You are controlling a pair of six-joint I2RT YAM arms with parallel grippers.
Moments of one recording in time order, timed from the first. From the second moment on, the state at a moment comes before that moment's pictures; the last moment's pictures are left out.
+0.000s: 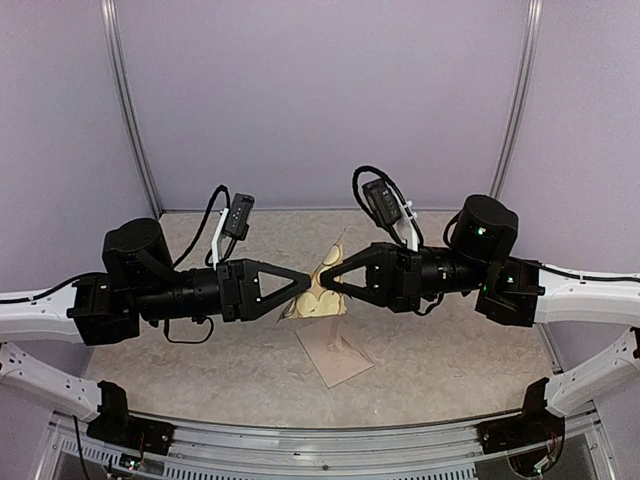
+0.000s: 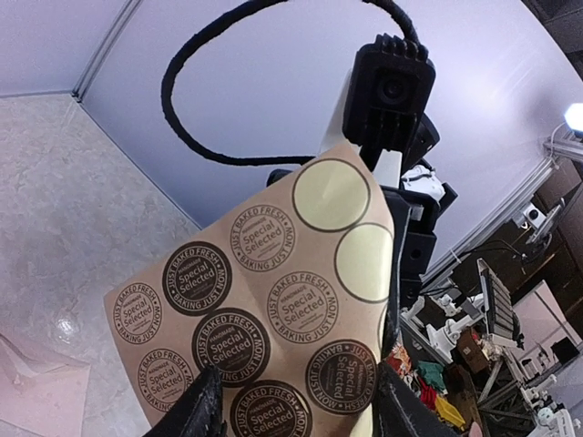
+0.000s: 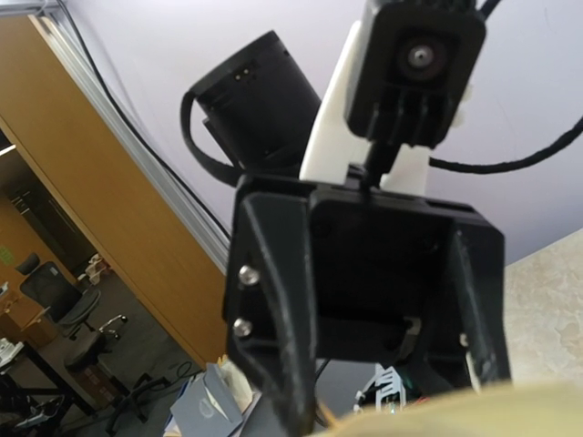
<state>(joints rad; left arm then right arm) -1.19 1.06 0.86 0.20 0.17 -0.72 1.08 1.23 0.93 0.44 -0.64 0.64</state>
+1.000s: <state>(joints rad) -1.18 1.03 0.83 0.20 0.18 -0.73 1.08 1.23 0.91 0.43 -0.61 0.64</state>
